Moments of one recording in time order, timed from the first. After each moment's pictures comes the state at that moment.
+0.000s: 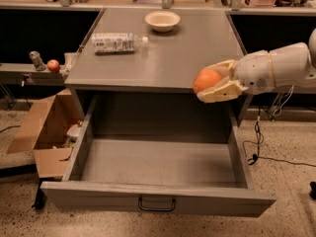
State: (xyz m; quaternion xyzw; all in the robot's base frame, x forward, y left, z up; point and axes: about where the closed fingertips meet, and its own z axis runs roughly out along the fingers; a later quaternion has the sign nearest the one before) arm 0.562 -0.144 0.883 -0.54 0.67 0.28 0.43
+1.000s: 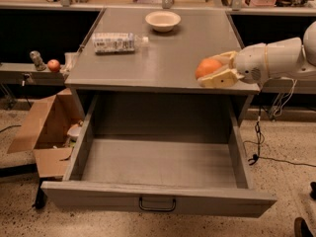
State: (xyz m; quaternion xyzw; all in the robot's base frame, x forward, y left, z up) arm 0.614 -0.160 0.881 -0.48 0.70 0.26 0.45
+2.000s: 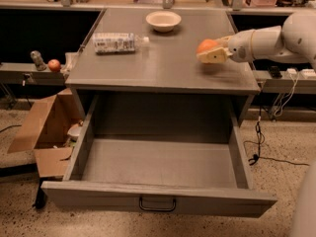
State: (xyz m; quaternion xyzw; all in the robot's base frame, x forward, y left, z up) arm 0.747 -0.192 0.873 -0.39 0.75 0.23 0.49
